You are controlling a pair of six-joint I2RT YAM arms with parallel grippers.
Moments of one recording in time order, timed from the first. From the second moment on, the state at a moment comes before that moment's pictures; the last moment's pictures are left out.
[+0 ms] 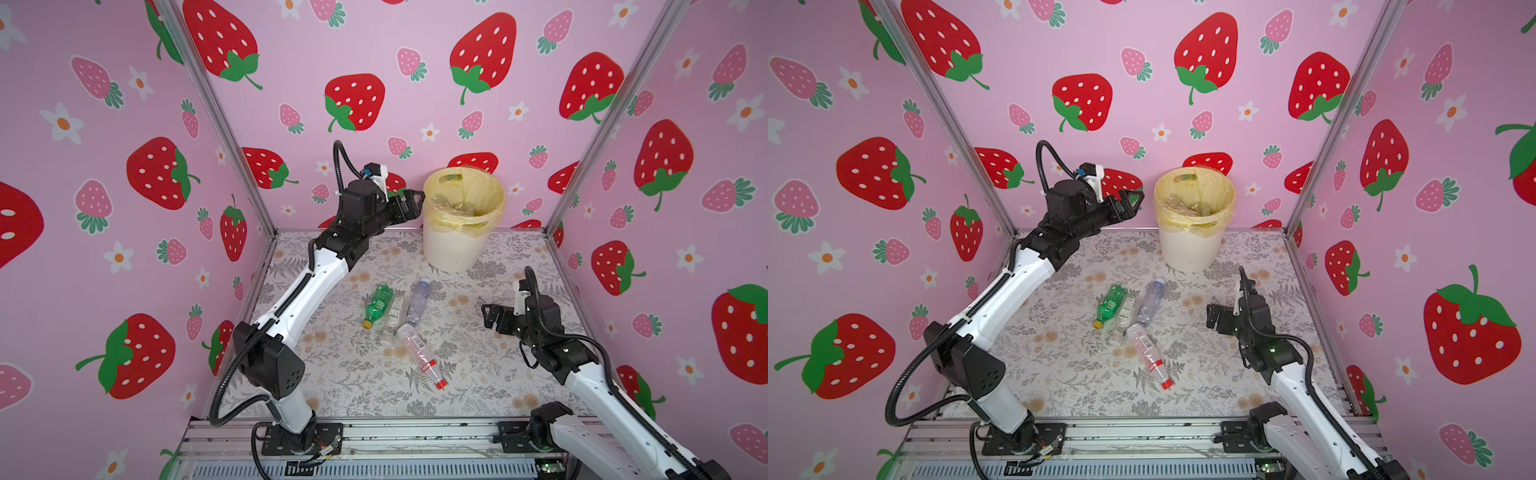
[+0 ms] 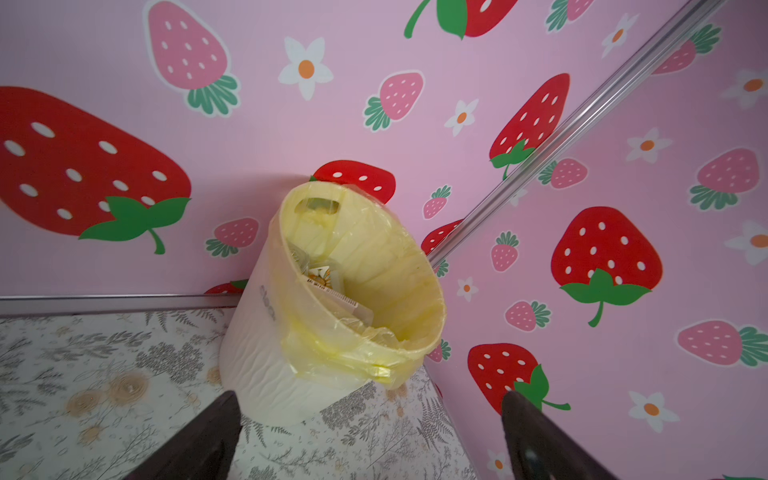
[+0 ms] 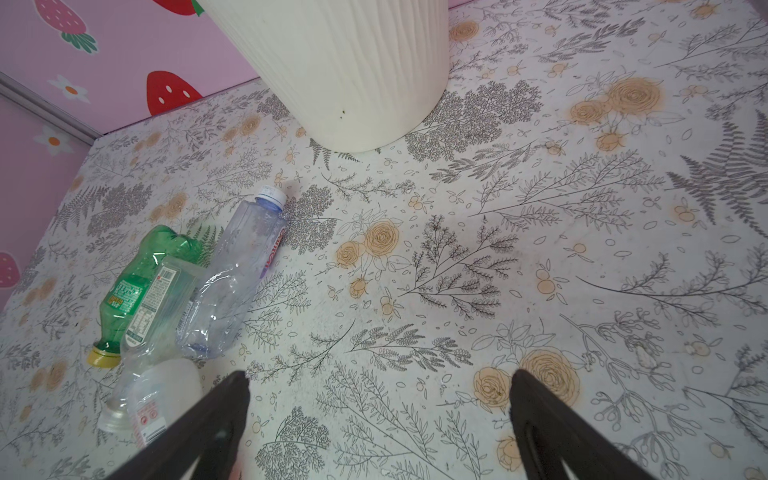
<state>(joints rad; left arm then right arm) -0.44 1.68 1.76 -0.25 0.20 -0.58 0.41 0.84 0.57 -0.34 0.02 0.41</state>
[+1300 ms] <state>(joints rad) -0.01 1.38 1.35 -0.65 0.28 -0.42 1.02 1.06 0.45 -0.18 0.07 0.41</state>
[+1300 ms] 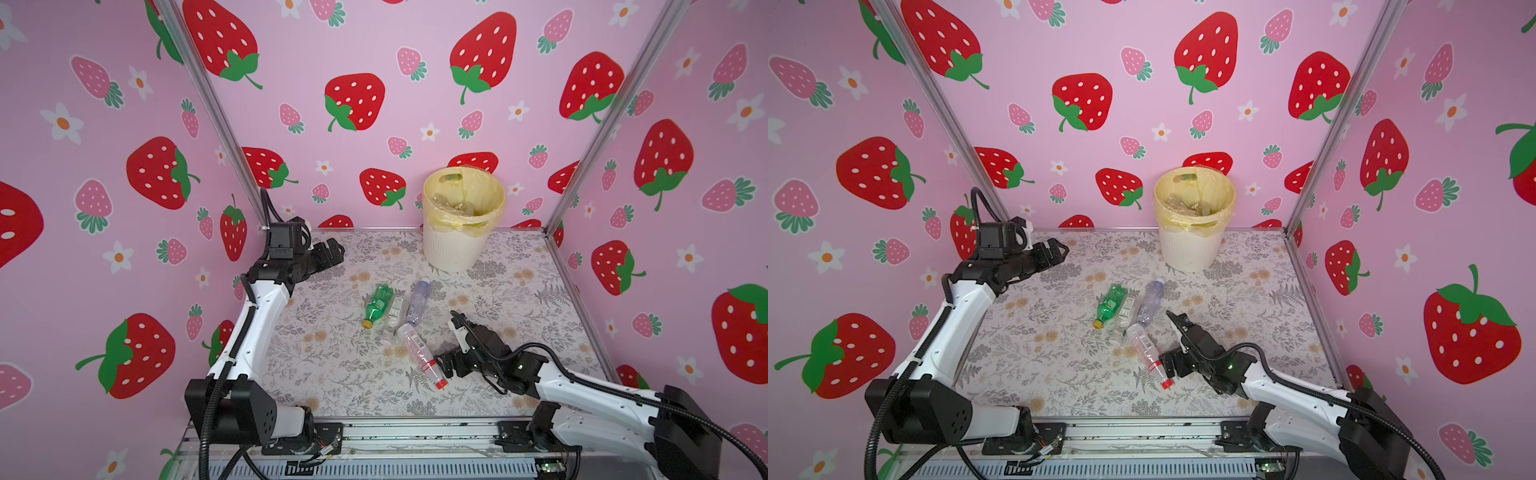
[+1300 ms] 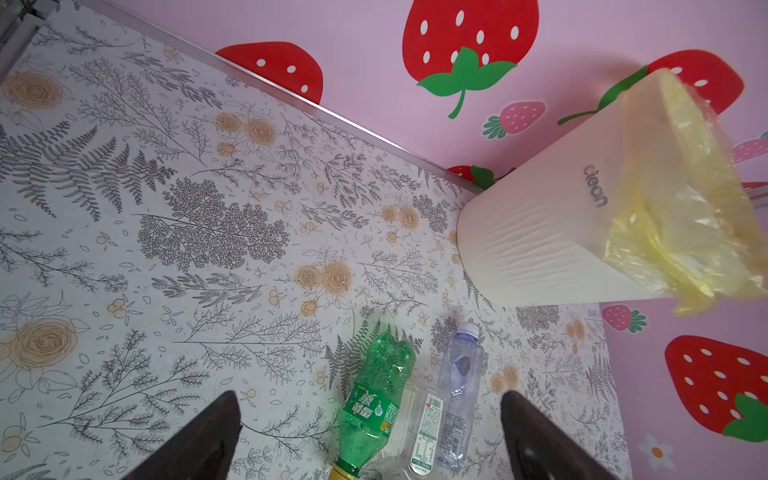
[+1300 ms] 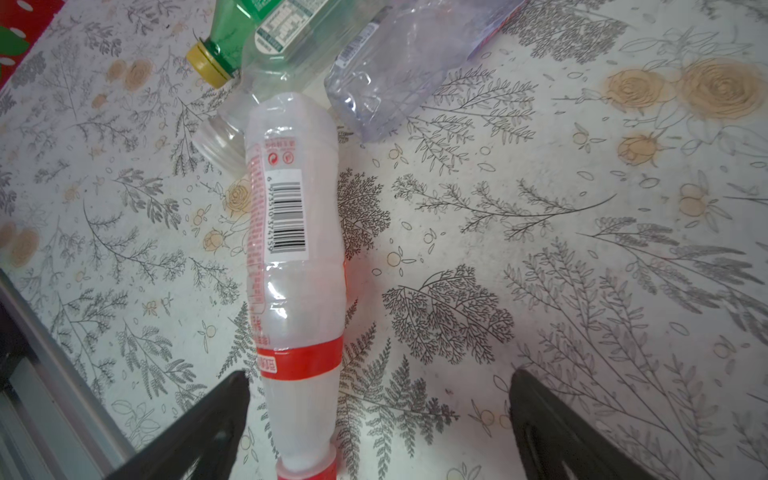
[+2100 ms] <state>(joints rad) 0.10 1.39 1.29 -0.60 0.37 -0.51 1.23 1.34 0.44 -0.02 0.15 0.44</state>
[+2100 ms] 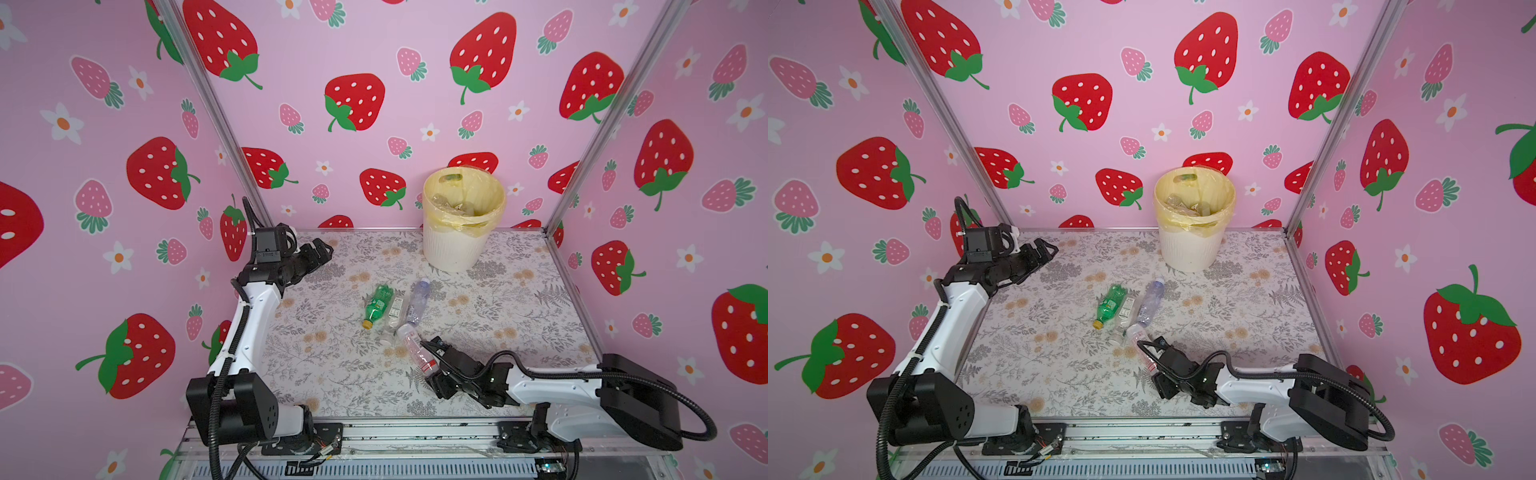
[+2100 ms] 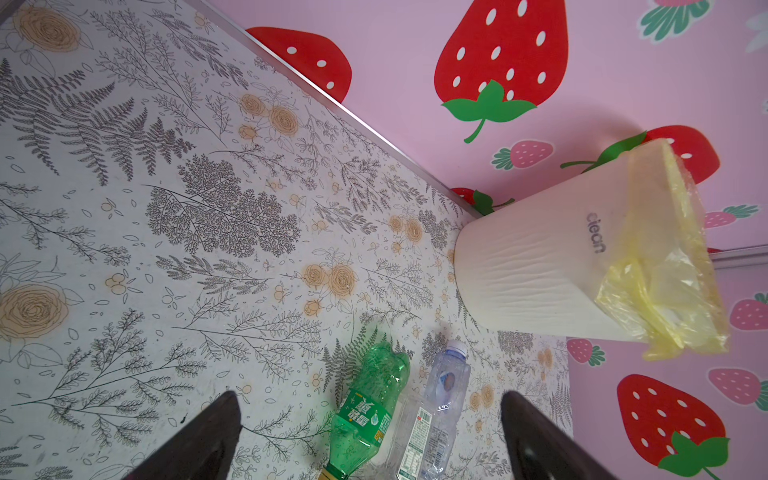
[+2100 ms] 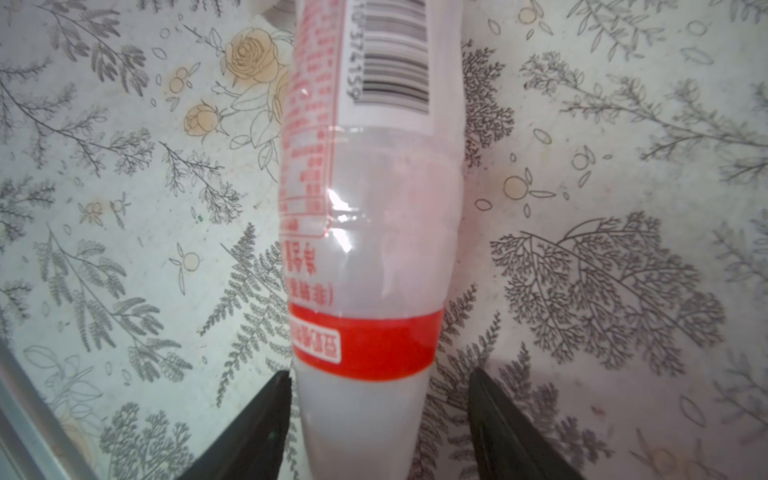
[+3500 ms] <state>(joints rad) 0.10 1.38 1.28 -0.58 0.40 -0.54 1.24 1.32 0.45 -0.02 0.22 0.46</state>
